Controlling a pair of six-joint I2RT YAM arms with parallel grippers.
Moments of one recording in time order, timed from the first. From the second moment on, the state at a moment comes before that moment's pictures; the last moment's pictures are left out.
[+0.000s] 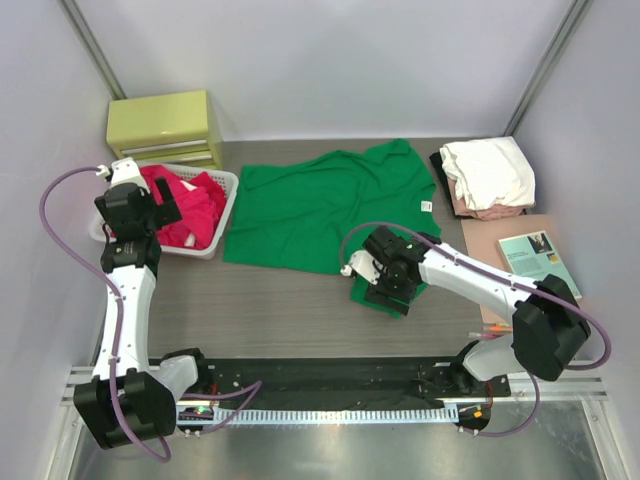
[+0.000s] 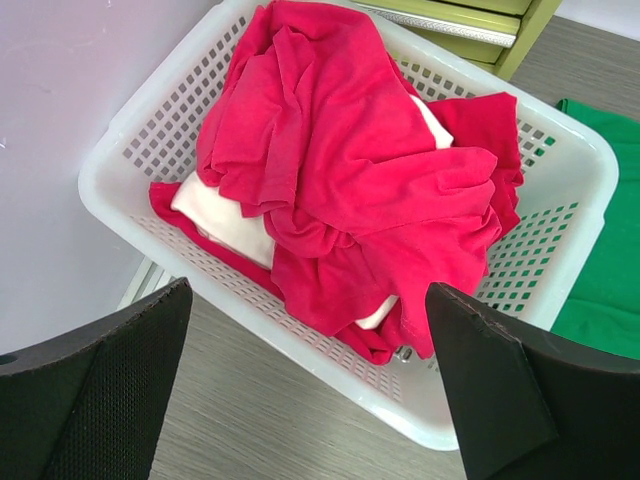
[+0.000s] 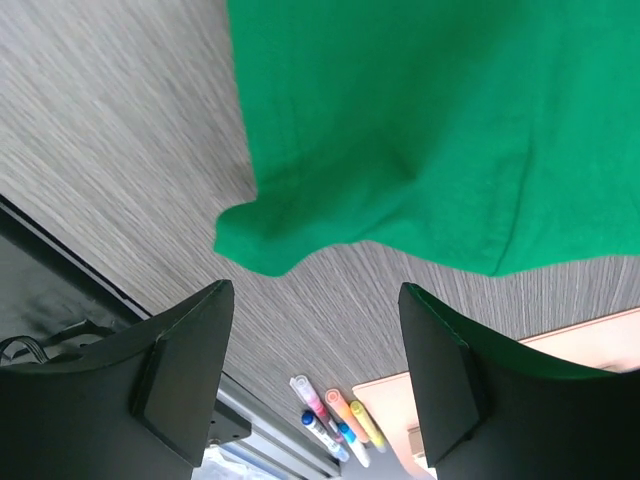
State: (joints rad) left arm 0.21 1.04 0.95 -0.31 -0.19 -0.07; right arm 0.72 1.39 0.94 -0.94 0.06 -0.47
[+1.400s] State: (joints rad) left arm 0.21 1.08 0.95 -0.30 -0.16 -0.05; right arm 0.87 1.49 1.00 -1.15 0.05 -0.51
